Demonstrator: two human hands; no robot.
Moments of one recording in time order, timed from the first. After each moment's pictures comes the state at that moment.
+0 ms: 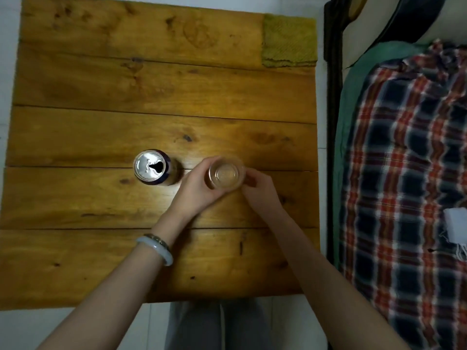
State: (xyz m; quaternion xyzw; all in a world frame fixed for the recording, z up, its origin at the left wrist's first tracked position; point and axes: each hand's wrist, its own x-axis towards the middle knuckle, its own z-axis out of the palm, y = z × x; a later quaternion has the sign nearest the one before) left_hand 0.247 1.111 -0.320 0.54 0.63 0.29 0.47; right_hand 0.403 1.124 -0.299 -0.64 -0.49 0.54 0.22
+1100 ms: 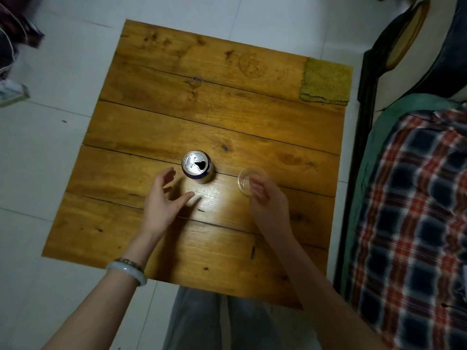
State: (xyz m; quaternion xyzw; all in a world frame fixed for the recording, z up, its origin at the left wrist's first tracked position) left_hand 0.161 1.036 -0.277 0.36 0.77 0.37 0.37; right_hand 0.376 1.095 -0.239 -0.60 -0.57 0.50 0.27
